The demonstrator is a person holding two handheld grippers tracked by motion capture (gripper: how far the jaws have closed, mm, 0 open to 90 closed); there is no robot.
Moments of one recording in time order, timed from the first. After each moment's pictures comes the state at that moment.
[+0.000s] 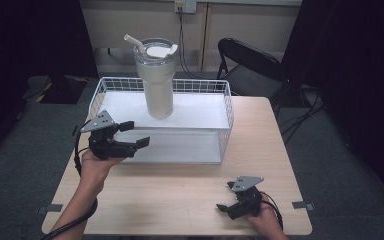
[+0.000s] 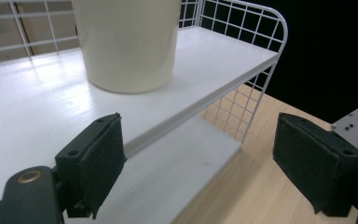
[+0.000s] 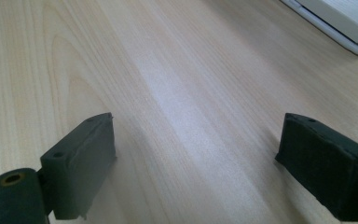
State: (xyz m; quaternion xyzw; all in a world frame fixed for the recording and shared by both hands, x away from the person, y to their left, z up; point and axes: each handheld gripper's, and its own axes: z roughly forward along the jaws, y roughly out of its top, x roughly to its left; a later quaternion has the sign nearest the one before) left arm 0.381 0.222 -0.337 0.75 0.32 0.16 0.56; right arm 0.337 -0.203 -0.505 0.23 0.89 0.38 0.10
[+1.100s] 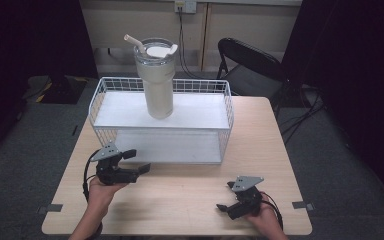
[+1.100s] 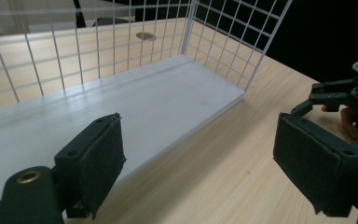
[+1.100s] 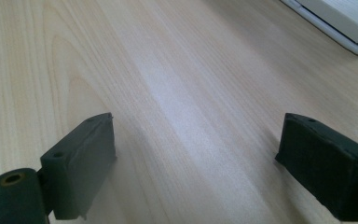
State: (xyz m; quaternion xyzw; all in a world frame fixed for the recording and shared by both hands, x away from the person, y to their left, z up) left arm 0.364 0.228 -0.434 0.75 0.36 0.12 0.55; right arm 0.337 -0.203 -0.505 0.23 0.89 0.39 0.10
